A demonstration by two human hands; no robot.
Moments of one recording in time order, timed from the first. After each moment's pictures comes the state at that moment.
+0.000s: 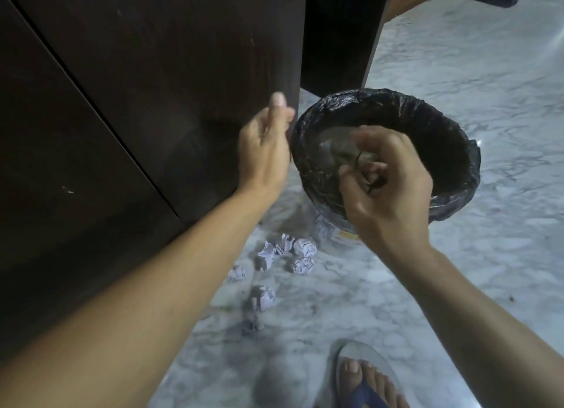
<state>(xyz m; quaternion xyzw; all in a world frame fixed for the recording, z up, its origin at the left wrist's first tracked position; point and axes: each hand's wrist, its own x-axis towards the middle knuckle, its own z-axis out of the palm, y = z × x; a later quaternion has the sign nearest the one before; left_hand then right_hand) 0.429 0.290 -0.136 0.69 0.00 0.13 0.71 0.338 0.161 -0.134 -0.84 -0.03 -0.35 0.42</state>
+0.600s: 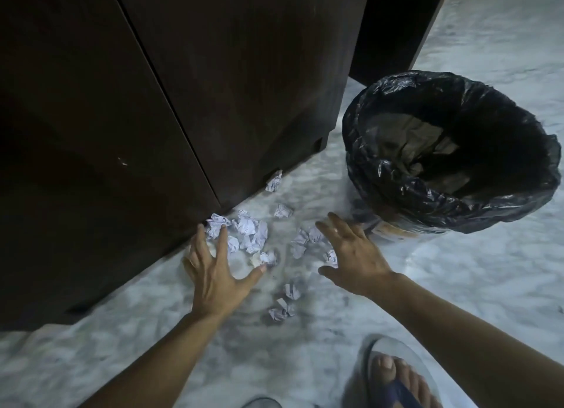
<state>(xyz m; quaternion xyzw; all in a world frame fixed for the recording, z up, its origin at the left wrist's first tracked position) 0.317 0.452 -0.339 0.97 0.08 0.04 0.22 0.342 0.198 -0.280 -0.97 -0.11 0.16 0.11</state>
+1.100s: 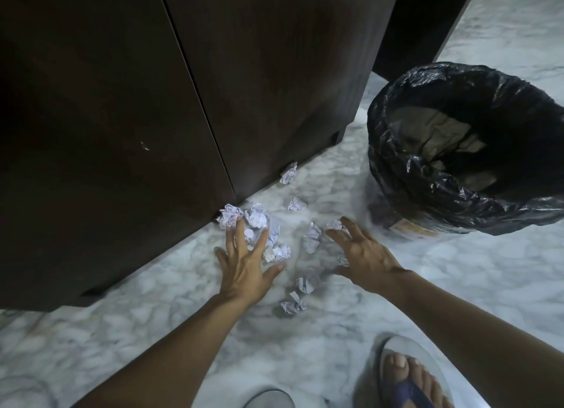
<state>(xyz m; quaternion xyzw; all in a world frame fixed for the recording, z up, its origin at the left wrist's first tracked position) 0.324 0.443 -0.354 0.98 0.01 -0.11 0.19 0.348 0.196 -0.312 -0.97 -0.14 0.19 0.08</state>
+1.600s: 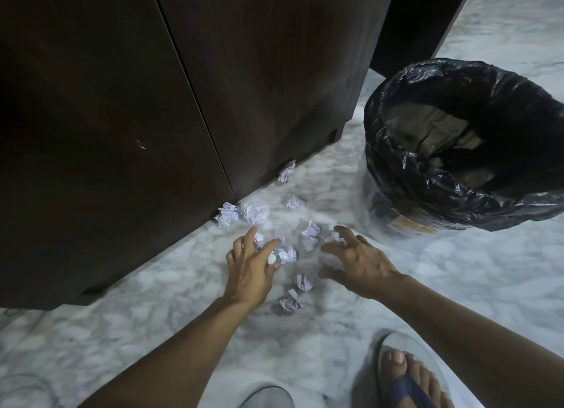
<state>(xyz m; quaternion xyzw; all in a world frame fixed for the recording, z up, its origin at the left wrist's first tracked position) 0.314 0.429 -0.354 0.98 -0.02 -0.02 0.22 0.334 0.202 -0.308 -0.96 -0.15 0.19 0.11</state>
